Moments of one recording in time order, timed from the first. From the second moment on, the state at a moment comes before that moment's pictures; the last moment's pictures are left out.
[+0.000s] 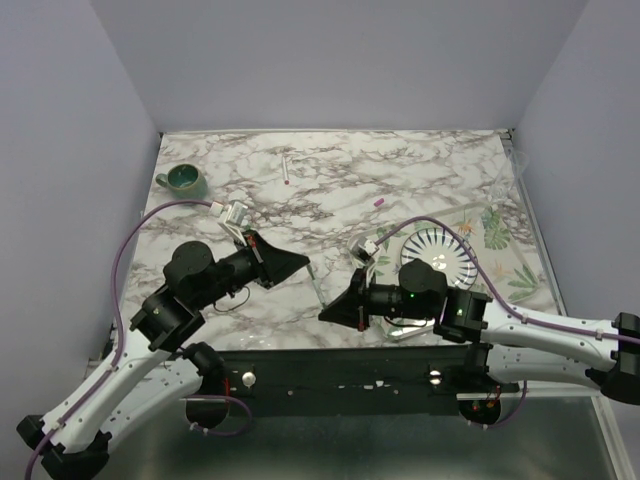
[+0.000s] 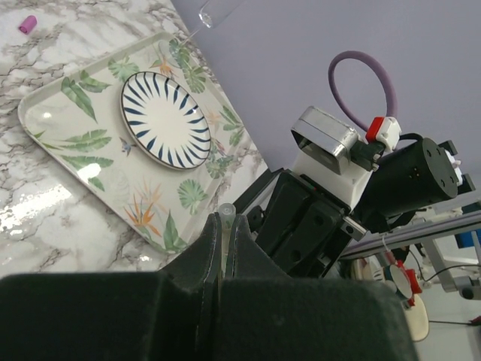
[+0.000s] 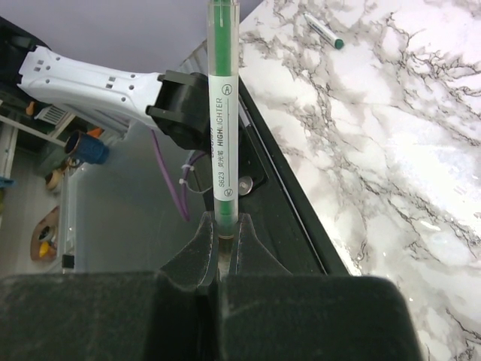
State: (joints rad) left arm -0.71 0.59 0.75 -0.23 0.27 -0.84; right arm 1.18 0.97 0.67 0.08 -0.17 0.57
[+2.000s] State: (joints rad) left arm -0.70 0.81 1.00 -0.28 0.18 -0.76; right arm 1.09 1.05 0.85 0.07 -0.14 0.23
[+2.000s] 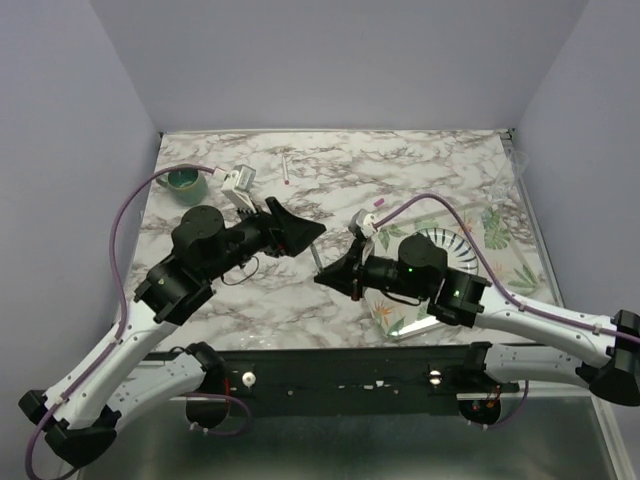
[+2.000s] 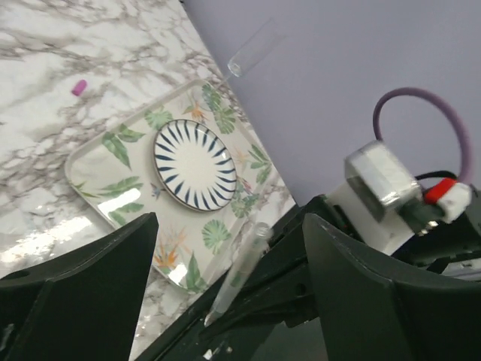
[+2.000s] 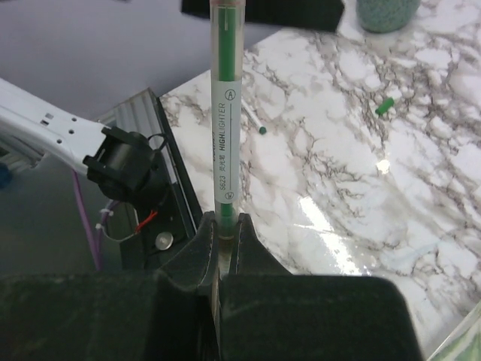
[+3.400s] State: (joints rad) left arm -0.70 0.34 0.80 -0.75 -0.76 -0.68; right arm 1.01 1.87 1.16 -0.32 0.30 0.79
